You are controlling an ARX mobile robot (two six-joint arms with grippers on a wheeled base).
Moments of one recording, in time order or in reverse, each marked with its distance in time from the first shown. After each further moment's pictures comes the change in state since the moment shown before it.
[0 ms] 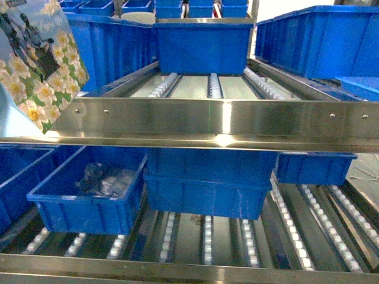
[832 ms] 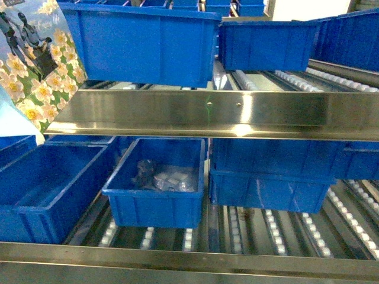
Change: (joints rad) left arm -0.001 0.000 0.000 0.003 0.000 0.000; right arm 0.000 -0.003 0.000 0.003 0.000 0.000
